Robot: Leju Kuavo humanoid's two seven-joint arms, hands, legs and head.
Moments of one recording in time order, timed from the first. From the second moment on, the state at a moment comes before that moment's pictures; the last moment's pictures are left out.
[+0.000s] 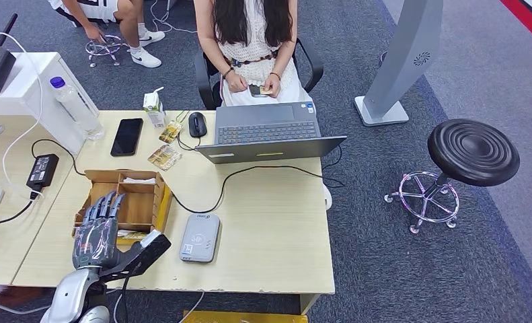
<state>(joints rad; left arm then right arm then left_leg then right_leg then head) 0.05 0.21 -0.23 -1.35 -1.13 0.16 0.18 -0.07 0.13 -1.20 -0.24 0.91 0.02 -0.20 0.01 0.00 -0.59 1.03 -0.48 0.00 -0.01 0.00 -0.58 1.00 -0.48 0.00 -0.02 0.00</state>
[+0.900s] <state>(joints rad) 0.05 0.21 -0.23 -1.35 -1.13 0.14 0.17 -0.07 0.13 -1.21 -0.24 0.92 0.02 -0.20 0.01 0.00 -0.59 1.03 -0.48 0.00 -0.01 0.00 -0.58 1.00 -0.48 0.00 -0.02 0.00</state>
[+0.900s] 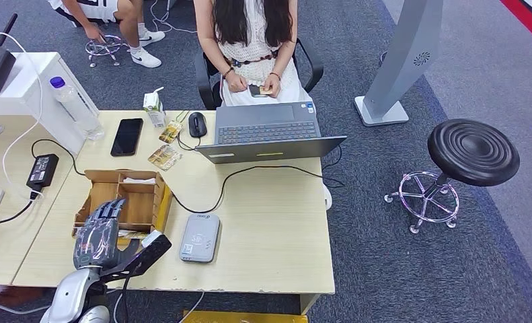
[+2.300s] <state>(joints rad) 0.04 0.23 -0.23 -1.34 -1.06 0.08 0.14 -0.07 0.13 -1.22 -0.24 0.92 0.02 -0.20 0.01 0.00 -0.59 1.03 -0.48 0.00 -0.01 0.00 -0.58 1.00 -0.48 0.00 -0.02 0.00</state>
